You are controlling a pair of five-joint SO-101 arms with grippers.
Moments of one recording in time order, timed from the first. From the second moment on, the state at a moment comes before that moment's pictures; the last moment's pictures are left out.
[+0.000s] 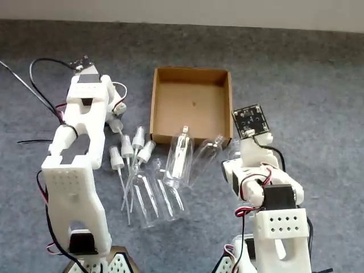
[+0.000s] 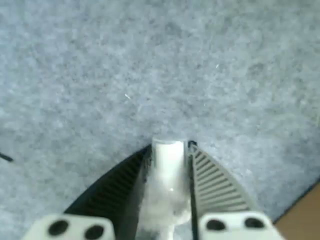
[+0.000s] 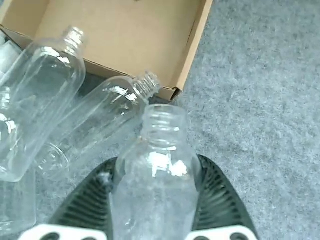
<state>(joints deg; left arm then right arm) -10.3 36.9 -16.0 68.5 37.4 -8.3 -62.3 56.6 64.9 15.2</state>
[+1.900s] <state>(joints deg) 18.8 -54.9 11.1 57.8 4.2 -28.6 -103.1 74.9 47.0 5.3</state>
